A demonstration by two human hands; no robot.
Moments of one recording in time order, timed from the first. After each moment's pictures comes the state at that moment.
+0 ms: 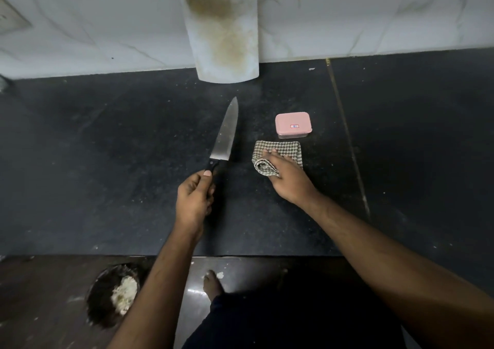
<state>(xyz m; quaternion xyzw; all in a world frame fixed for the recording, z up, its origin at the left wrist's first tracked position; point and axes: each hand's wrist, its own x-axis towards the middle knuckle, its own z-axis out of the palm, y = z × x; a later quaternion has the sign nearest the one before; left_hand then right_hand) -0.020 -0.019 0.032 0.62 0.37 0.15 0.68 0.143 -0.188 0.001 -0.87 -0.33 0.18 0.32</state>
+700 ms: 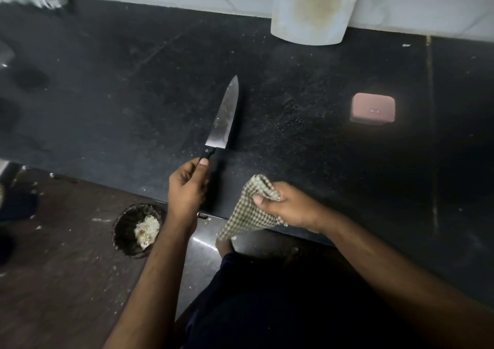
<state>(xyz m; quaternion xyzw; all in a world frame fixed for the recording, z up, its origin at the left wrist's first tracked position) -0.122 0.040 0.023 0.58 0.44 0.24 0.64 0.029 -0.129 0.028 -0.66 -0.33 0.55 0.40</state>
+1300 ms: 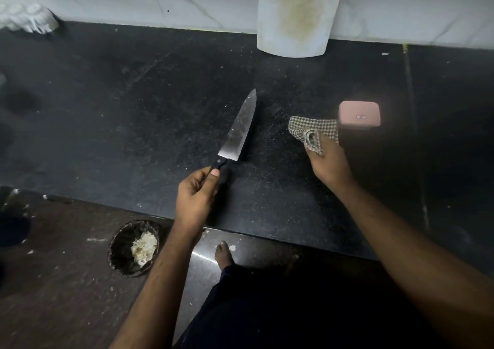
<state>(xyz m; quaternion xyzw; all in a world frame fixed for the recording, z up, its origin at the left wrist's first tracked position) -0.107 0.033 0.029 0.62 0.40 0.20 0.64 0.135 -0.134 -0.004 -0.87 -0.24 0.15 0.41</state>
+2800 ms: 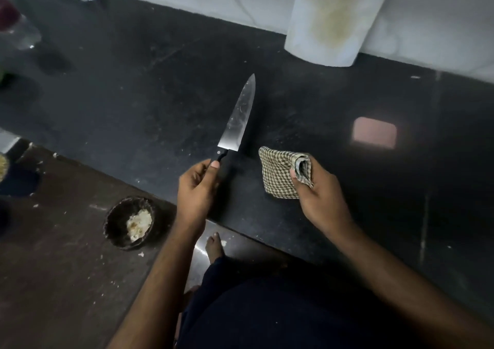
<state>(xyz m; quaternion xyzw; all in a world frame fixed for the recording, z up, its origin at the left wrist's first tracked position) -0.100 0.001 0.030 0.57 0.45 0.29 0.63 0.075 -0.155 0.048 -0.76 -0.37 0.22 0.49</state>
